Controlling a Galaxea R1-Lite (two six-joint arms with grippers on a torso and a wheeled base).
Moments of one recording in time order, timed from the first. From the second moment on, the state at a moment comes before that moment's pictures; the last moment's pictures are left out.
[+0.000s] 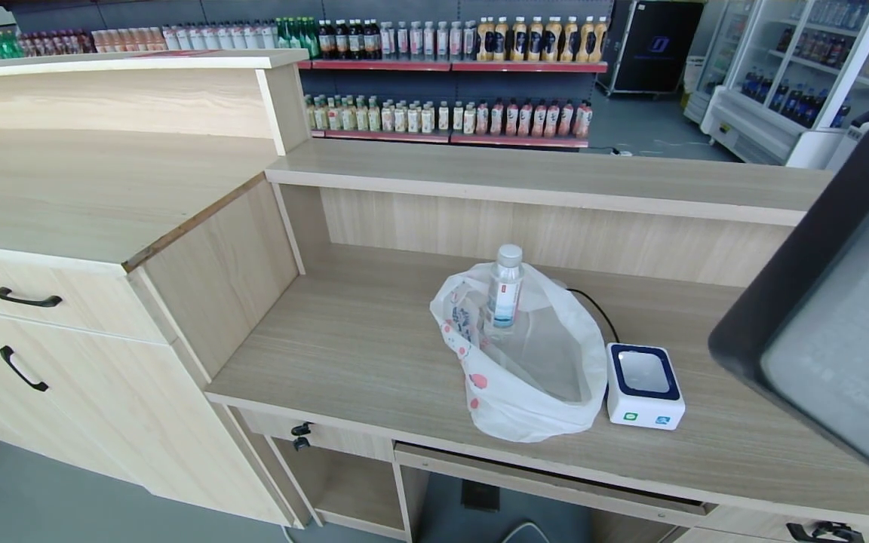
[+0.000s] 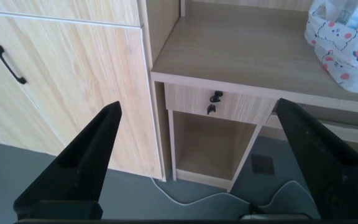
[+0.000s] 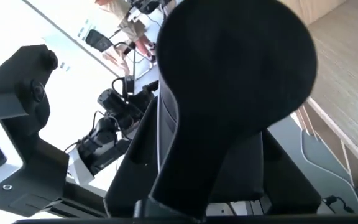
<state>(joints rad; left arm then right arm) 0.00 0.00 0.00 0.00 0.00 0.00 0.62 1.09 -1.09 0.05 0.68 0.38</state>
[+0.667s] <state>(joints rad) 0.00 0.00 0.00 0.00 0.00 0.00 0.65 1.13 -1.06 0.06 0.64 0.35</state>
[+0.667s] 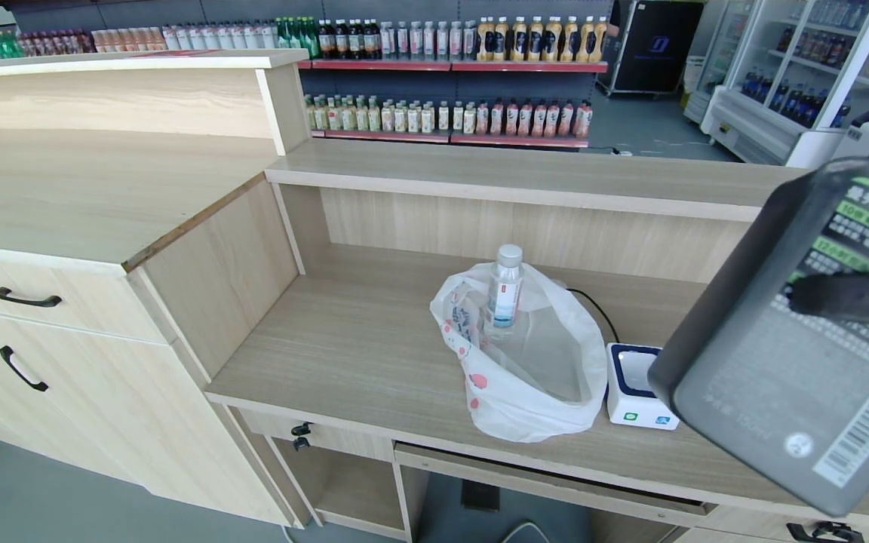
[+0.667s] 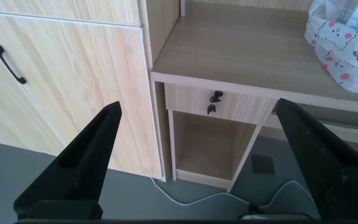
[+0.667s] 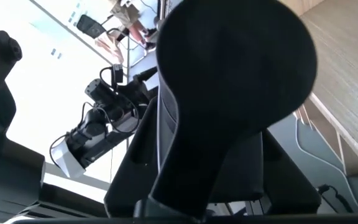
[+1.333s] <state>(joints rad) 0.00 0.00 0.00 0.00 0.00 0.00 0.64 1.11 -1.03 0.07 0.64 0.34</state>
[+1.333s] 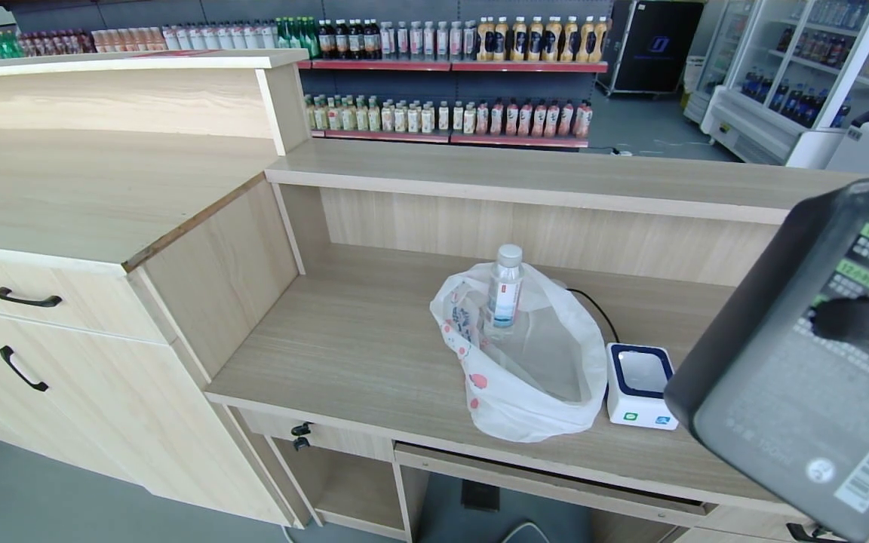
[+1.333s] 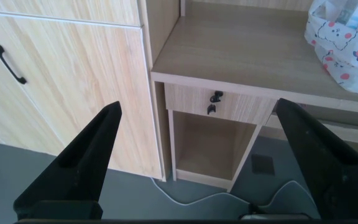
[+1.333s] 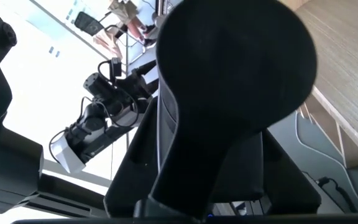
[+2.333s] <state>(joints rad) 0.00 0.00 0.00 0.00 0.00 0.00 -0.24 1.19 -0.62 -0.53 0.59 -1.00</state>
